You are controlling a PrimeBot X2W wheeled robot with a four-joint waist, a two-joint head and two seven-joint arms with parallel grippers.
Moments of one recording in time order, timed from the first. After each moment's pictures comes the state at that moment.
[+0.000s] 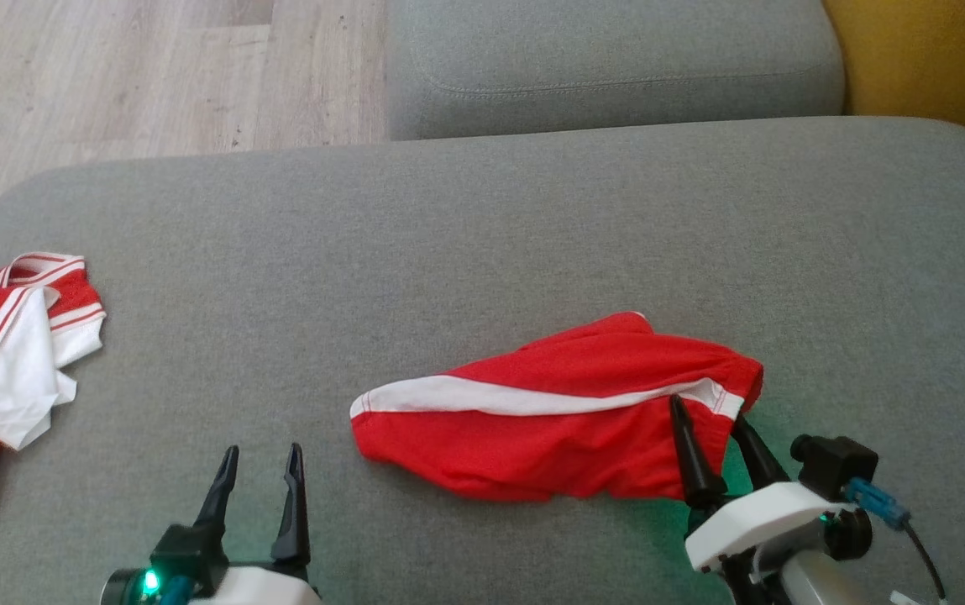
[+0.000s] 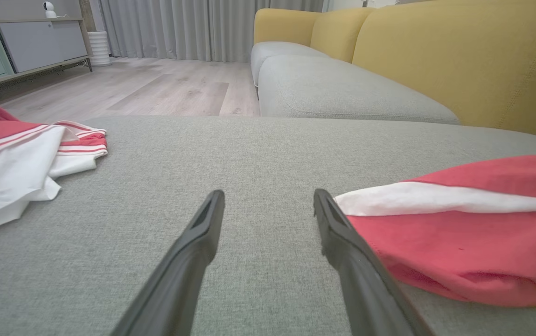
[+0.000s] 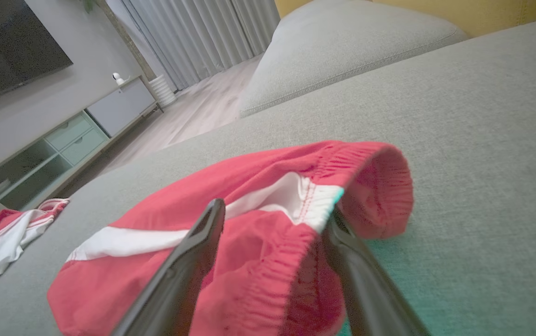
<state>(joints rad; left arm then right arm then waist) 0.00 0.05 -0.12 0.42 -0.16 -0.05 -0.26 -0.13 -0.06 0.28 0.59 0.48 0.13 -0.25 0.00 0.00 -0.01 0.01</state>
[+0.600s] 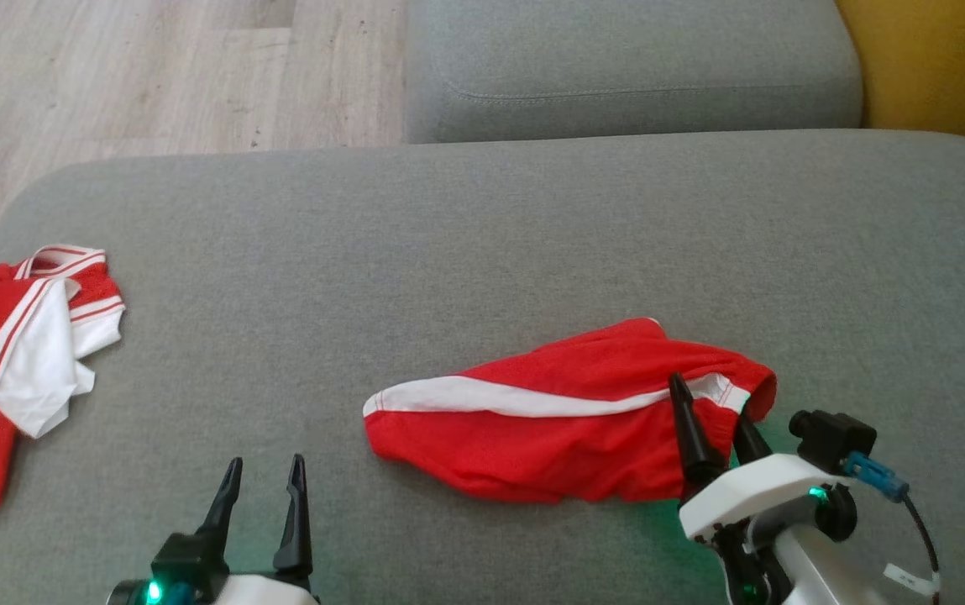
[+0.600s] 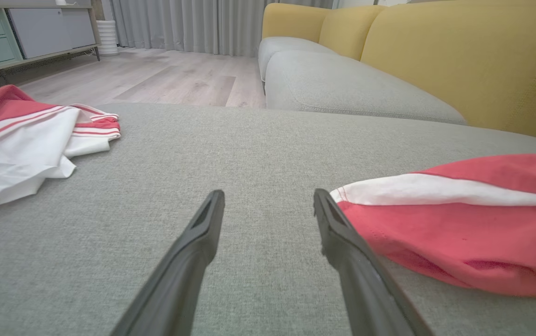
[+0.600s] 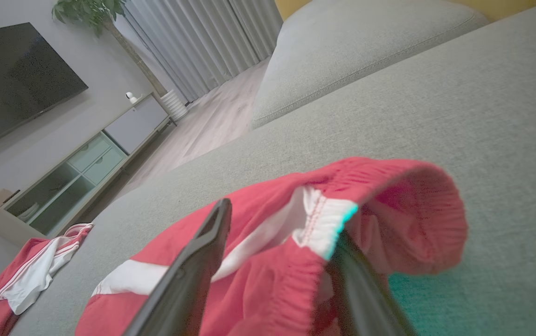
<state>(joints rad) 0.01 0.05 -0.13 0.45 -0.19 -0.06 -0.26 -0.21 -0.06 0.32 0.66 0.62 0.13 -0.25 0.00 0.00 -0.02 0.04</state>
